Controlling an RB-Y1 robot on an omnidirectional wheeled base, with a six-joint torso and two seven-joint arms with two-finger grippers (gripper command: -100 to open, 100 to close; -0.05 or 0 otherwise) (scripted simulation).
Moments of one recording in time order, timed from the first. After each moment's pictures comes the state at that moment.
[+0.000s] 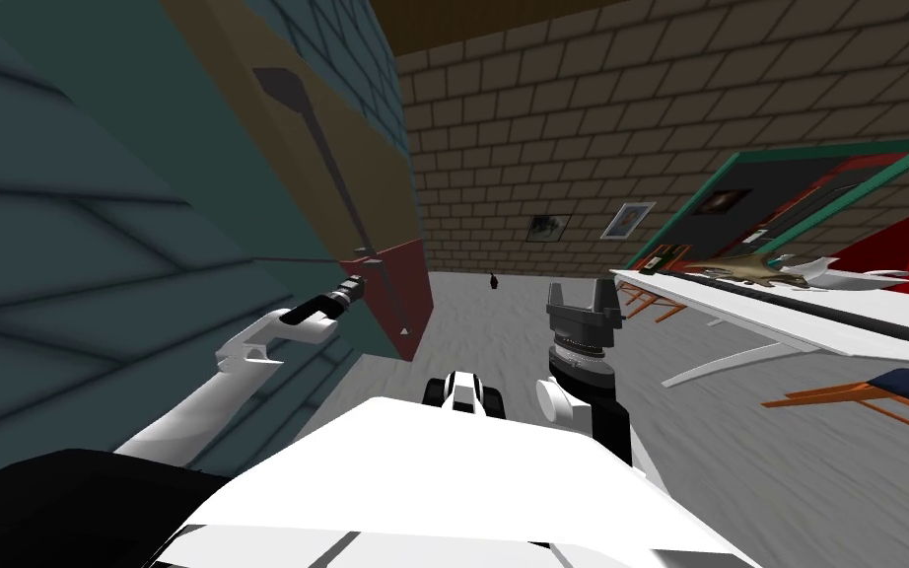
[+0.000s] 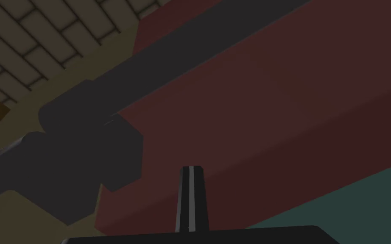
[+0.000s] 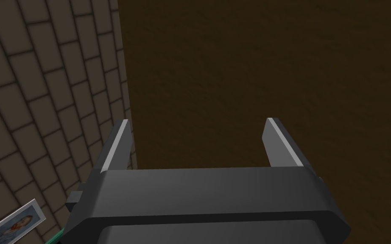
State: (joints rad) left arm 0.29 0.91 0.38 -1.99 0.36 0.40 0.13; right arm 0.47 -0.04 0.07 -2.32 0.02 -0.63 -0.05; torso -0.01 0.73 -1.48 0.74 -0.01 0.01
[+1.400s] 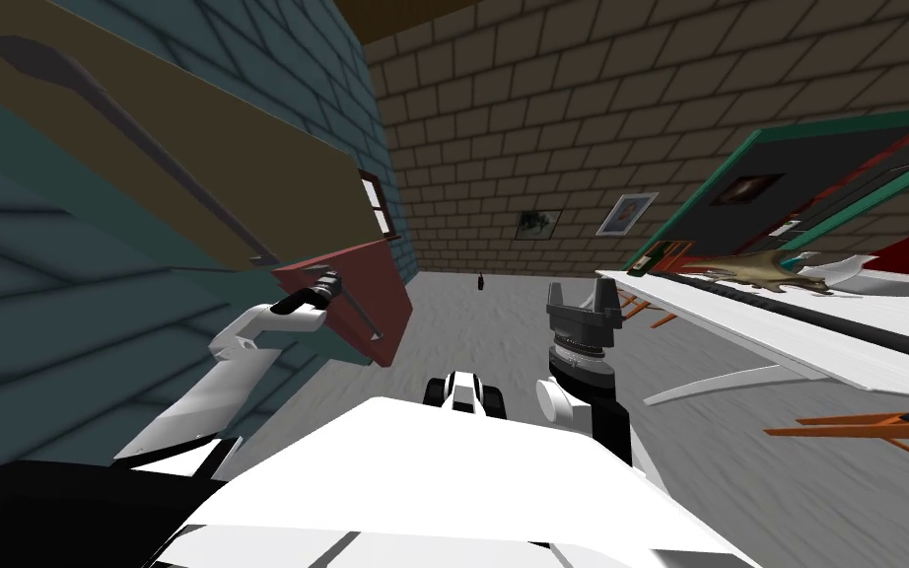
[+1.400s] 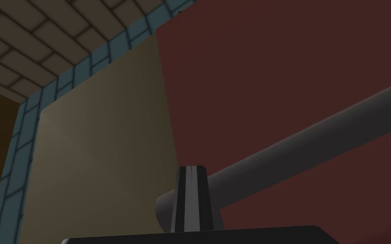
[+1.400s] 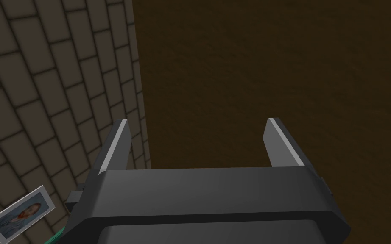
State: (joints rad) left arm 0.16 0.88 0.49 -1.77 0.25 0.45 0.12; right arm 0.47 -0.04 0.07 -2.32 0.02 -0.63 -0.05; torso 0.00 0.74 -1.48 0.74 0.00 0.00
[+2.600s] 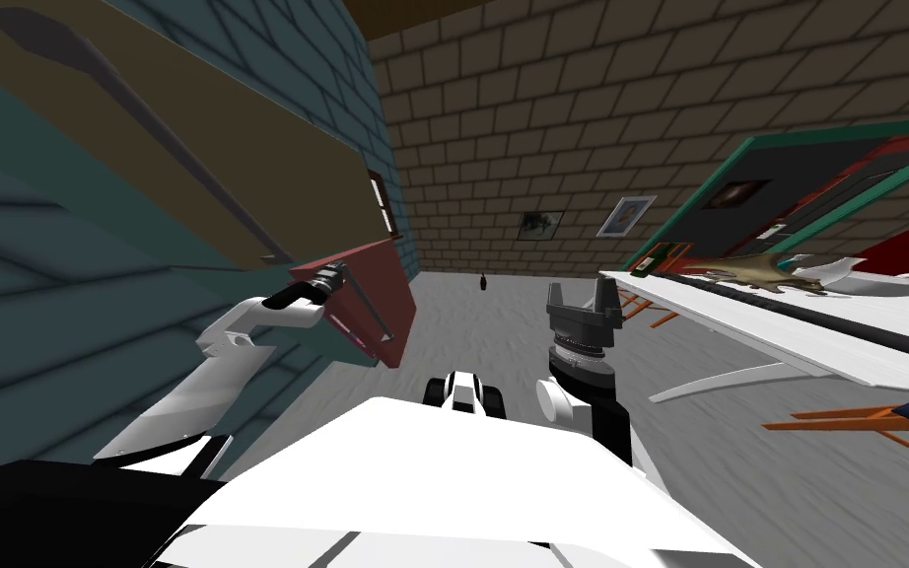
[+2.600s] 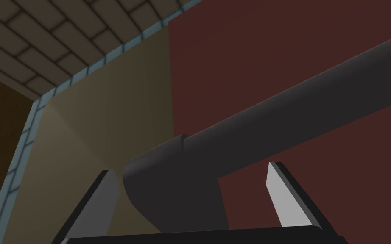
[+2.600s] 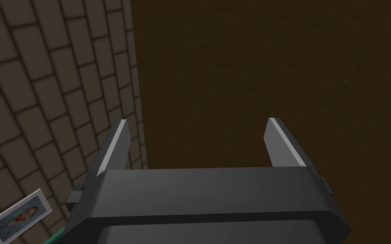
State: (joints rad) left arm 0.17 0.93 0.50 -1.84 0.30 0.47 0.15; right arm 0.47 -0.04 0.07 -2.32 0.02 -0.63 -0.05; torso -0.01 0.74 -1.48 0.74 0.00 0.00
